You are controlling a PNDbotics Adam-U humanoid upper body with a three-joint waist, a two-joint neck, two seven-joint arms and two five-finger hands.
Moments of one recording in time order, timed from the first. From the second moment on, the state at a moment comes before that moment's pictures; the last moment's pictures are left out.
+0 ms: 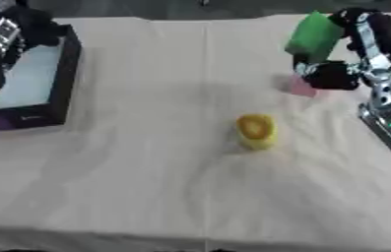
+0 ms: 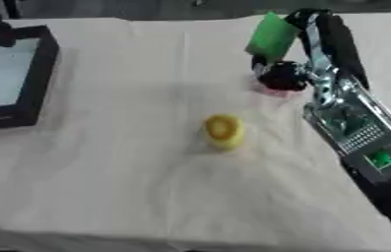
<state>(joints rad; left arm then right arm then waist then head) -0.42 0.87 -0.26 -1.99 0.43 0.24 0.21 -0.72 -0.53 0.45 -1.87 0.36 0.88 -0.23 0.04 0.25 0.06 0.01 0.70</state>
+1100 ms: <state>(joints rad) -0.68 0.92 -0.47 -1.99 0.28 0.57 -0.09 -0.80 -0.35 0.56 -1.84 0.80 0.90 -0.03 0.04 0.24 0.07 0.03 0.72</state>
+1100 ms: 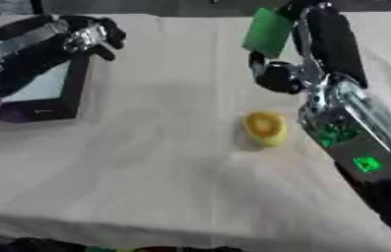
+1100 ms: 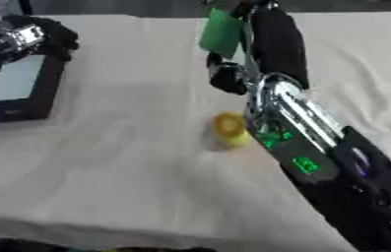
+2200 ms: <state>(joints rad) -0.79 0.82 -0.58 -1.99 0.11 0.66 -0.19 -0.83 -0.30 0.61 -1.89 0.89 0.84 0.05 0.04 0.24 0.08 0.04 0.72</state>
